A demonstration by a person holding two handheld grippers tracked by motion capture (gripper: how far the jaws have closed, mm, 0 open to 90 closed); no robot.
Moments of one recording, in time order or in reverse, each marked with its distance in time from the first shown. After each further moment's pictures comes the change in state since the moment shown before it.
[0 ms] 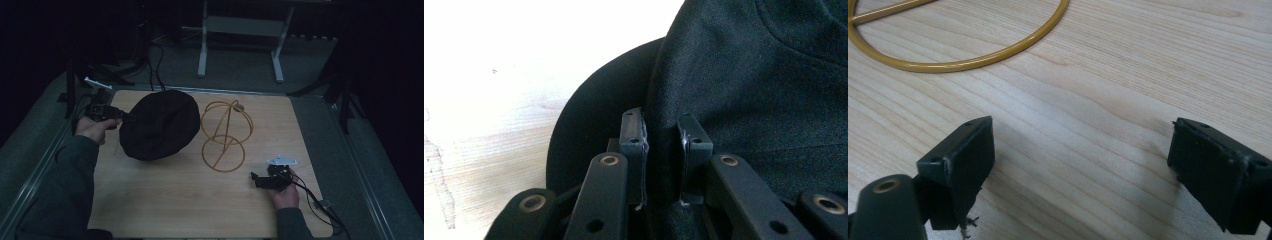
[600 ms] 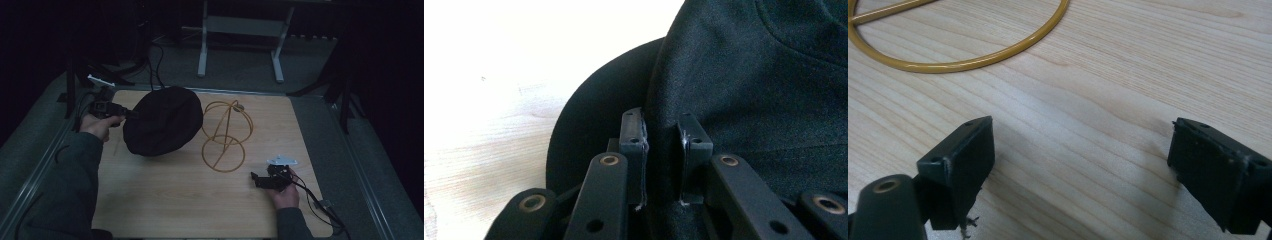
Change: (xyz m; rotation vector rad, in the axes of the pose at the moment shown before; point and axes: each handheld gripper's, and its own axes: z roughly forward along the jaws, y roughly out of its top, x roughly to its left) left arm -0.003 0.008 0.007 -0.007 -0.019 -0.021; right arm 0.000 0.000 0.000 0.000 0.001 0.000
